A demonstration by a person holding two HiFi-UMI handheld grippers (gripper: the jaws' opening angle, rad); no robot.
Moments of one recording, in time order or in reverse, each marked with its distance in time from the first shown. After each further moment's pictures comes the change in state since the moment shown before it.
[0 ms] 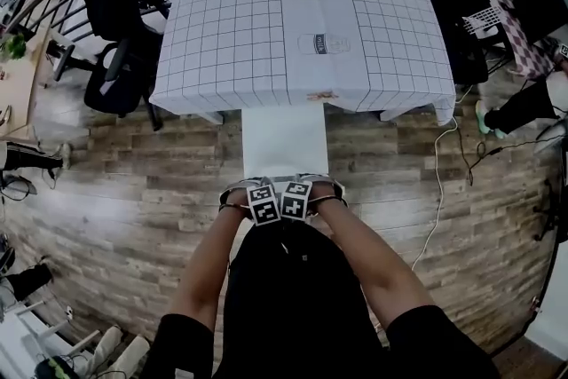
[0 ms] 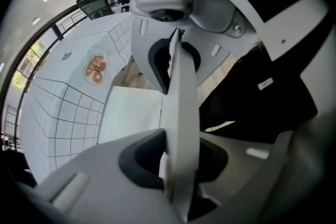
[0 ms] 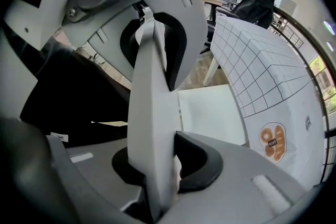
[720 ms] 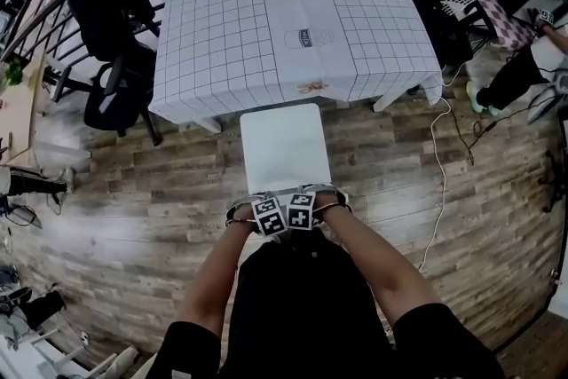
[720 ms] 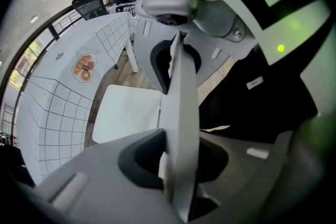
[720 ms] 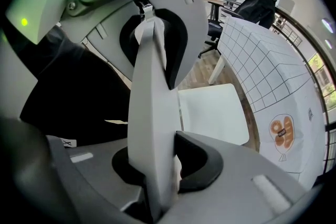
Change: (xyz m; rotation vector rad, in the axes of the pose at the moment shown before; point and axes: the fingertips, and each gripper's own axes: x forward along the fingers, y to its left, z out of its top) left arm -0.016 -0.082 0.002 -0.024 0.006 -0.042; right arm -0.013 0.082 -0.008 0.007 -0.003 0.024
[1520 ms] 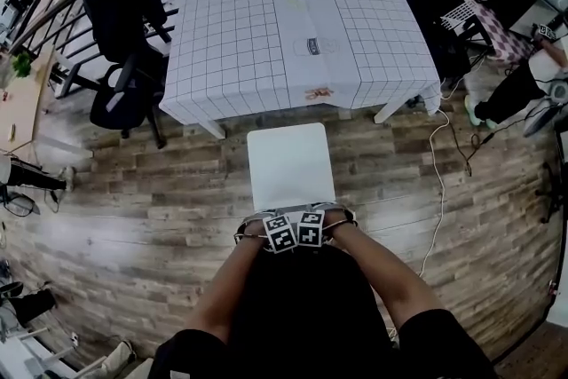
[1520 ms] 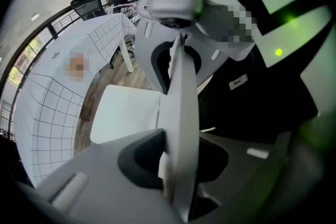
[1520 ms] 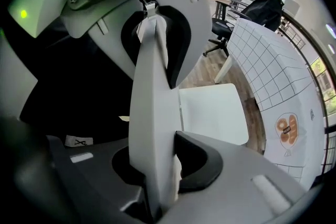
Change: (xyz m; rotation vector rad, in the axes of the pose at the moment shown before) left arm 0.005 -0.063 -0.004 -0.002 -0.013 -0.022; right arm 0.004 0.063 -0.008 -0.022 0.029 0.003
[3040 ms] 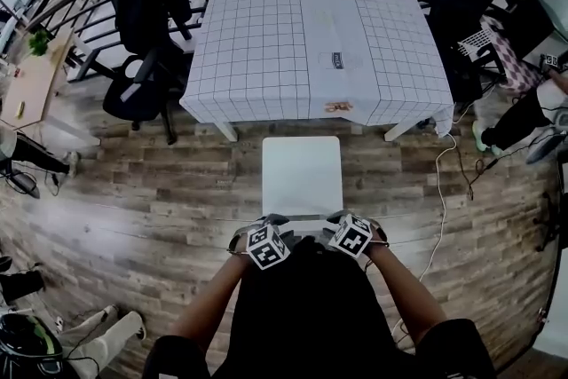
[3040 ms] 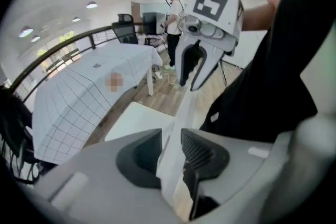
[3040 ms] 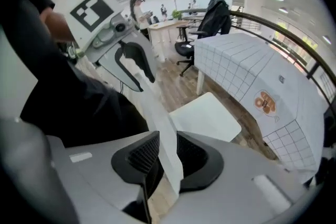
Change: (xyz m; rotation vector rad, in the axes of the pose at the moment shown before) left arm -0.102 0.008 -0.009 -0.231 -0.328 0.149; right arm -0.103 -0.006 -0.002 0.378 -0.285 -0.034
